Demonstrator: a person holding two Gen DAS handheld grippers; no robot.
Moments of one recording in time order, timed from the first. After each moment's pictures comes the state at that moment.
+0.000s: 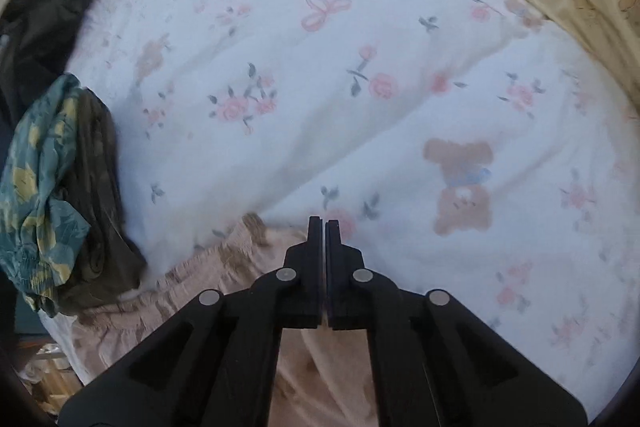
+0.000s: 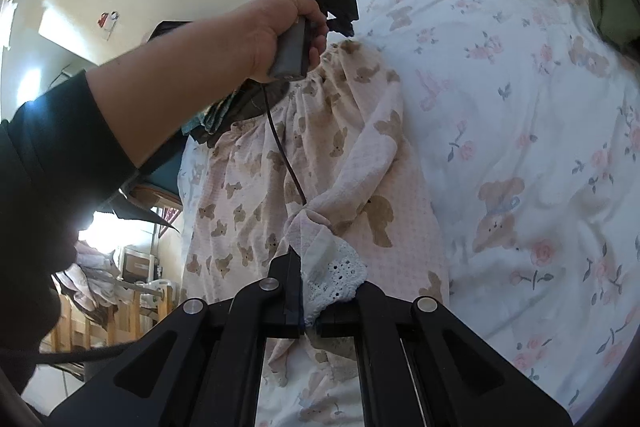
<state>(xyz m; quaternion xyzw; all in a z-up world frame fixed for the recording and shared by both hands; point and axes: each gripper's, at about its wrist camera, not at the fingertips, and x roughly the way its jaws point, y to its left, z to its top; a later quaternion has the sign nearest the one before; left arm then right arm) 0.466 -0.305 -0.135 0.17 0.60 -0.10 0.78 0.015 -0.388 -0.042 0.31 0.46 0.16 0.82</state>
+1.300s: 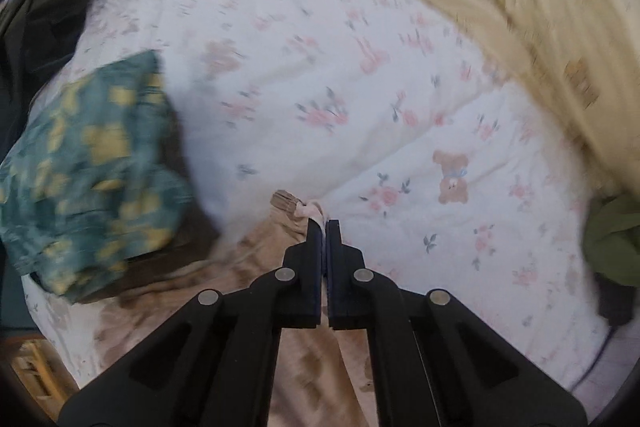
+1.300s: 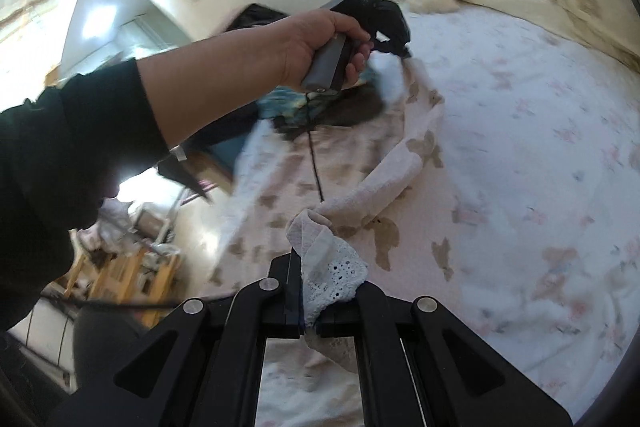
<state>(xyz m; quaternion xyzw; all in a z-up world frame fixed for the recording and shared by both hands) 0.454 -0.180 -0.040 0.06 0.58 -0.15 0.80 -0.008 -0.318 0.014 0.22 0.38 0.29 0.85</state>
